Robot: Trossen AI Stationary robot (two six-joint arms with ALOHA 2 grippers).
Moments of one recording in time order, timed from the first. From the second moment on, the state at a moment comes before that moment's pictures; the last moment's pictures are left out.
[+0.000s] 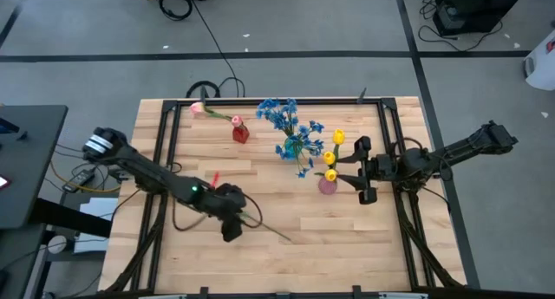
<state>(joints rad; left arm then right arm) -0.42 1.42 0.76 -0.28 -0.13 -0.78 0.28 0.70 0.28 0.64 0.27 -0.11</state>
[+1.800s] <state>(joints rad) -0.43 1.71 1.11 -0.84 -0.59 0.49 0.28 0.70 0.28 0.65 0.23 -0.11</state>
